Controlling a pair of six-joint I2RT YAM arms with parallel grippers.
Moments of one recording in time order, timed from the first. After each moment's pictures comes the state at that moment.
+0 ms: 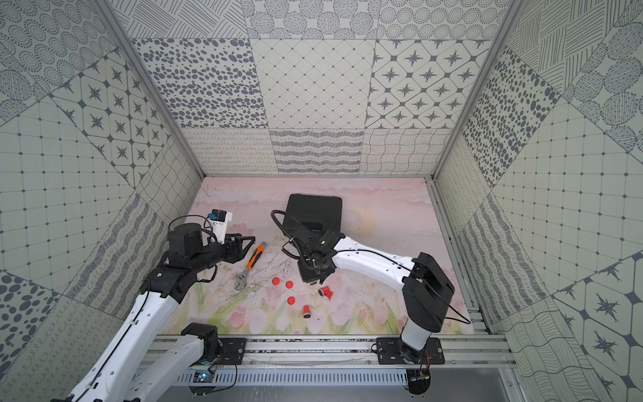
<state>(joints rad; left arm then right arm) -0.16 0.80 0.74 -0.46 0.42 -0.16 0.95 1.61 1.29 -0.86 -0.07 0.63</state>
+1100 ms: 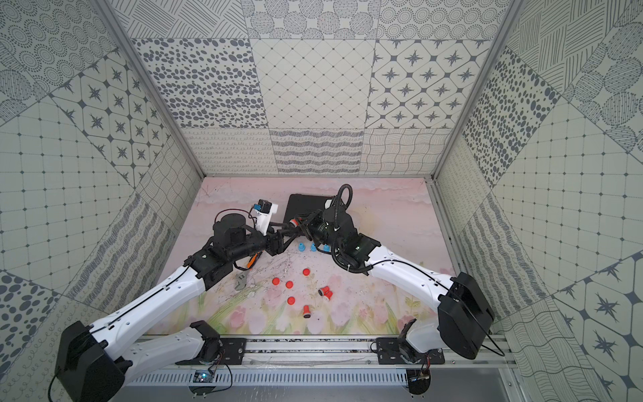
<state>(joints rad) -0.60 1.09 0.79 -0.03 0.34 -0.30 0.83 1.40 1.02 0.13 -0.05 1.51</state>
